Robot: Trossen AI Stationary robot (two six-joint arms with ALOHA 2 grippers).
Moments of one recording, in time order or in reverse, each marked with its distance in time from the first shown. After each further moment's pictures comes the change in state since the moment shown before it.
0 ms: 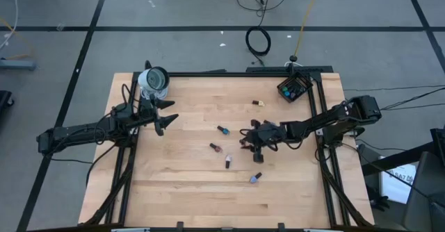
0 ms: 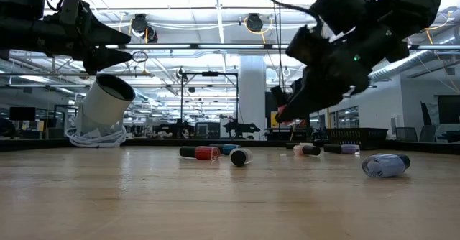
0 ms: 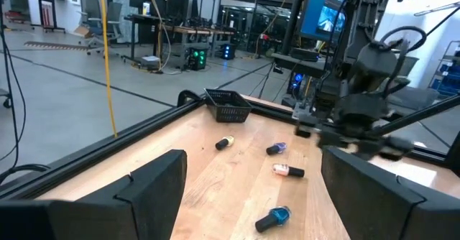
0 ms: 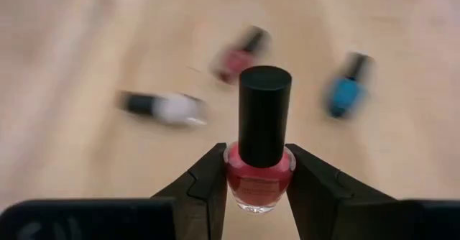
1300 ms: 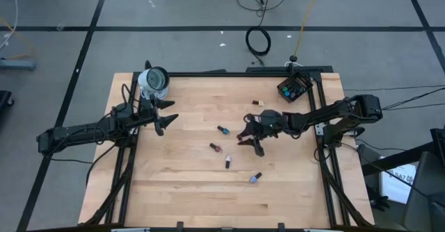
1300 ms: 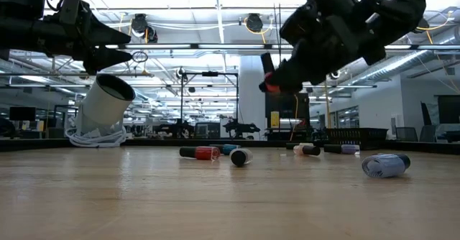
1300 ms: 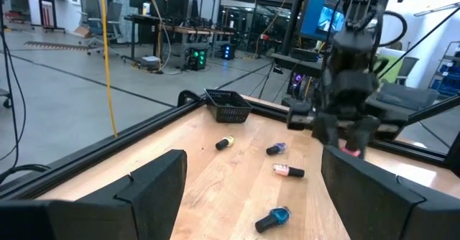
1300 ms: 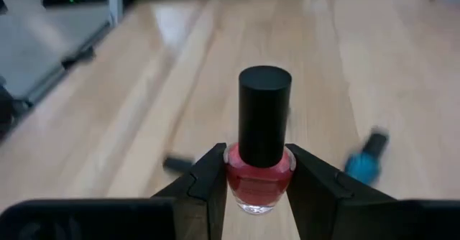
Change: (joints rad) left arm 0.000 0.000 0.000 0.000 0.000 -0.001; right arm -0.138 -0.027 0.002 0.155 -0.325 -0.029
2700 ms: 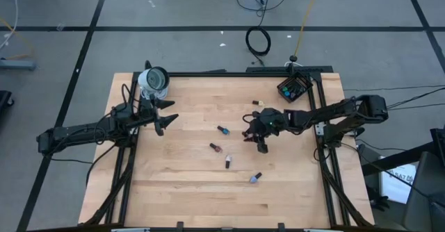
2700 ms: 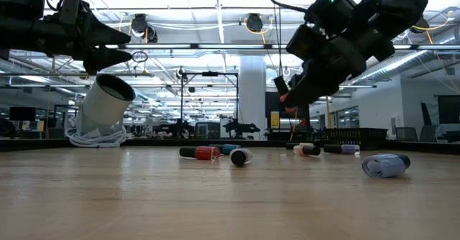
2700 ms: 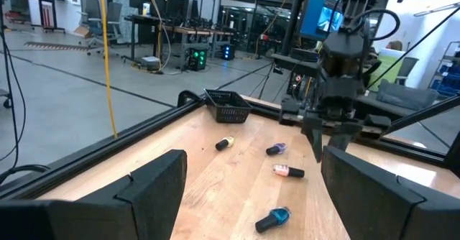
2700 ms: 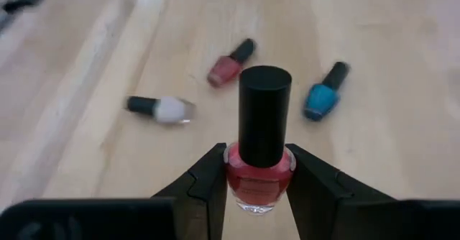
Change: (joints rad) left arm 0.000 0.000 0.000 0.000 0.000 0.000; right arm -0.037 -0.070 0.000 -0.258 0.075 -0.058
